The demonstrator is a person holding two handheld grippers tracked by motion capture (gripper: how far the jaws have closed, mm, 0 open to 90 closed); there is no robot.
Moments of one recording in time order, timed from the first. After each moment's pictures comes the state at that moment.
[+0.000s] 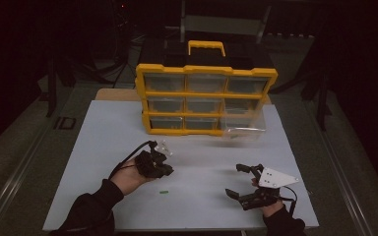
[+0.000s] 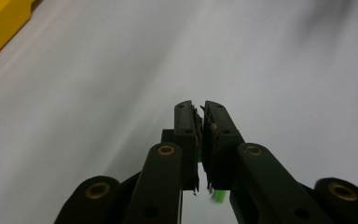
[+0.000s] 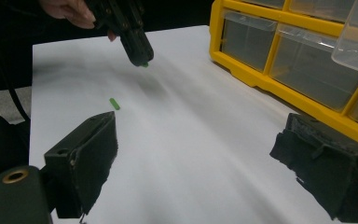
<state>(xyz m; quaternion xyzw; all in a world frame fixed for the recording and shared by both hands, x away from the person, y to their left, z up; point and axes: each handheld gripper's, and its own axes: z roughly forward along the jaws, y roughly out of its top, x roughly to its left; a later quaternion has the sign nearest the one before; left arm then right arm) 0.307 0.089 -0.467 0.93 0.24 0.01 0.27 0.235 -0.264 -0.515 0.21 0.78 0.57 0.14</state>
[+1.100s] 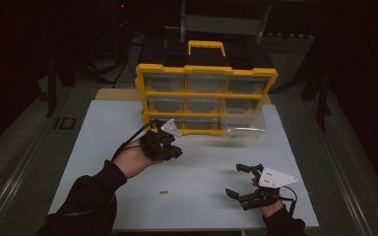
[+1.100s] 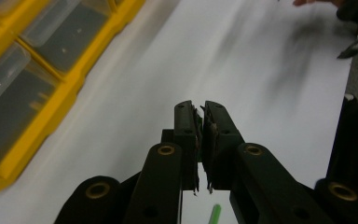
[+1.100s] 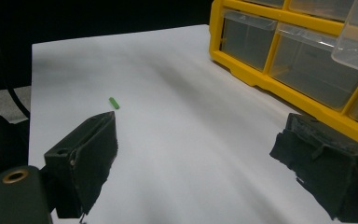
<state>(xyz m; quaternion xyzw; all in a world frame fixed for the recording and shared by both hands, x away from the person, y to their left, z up) 0.320 0.068 -0.392 0.93 0.20 0.04 0.29 0.235 -0.264 -0.516 0.21 0.78 0.57 0.14</state>
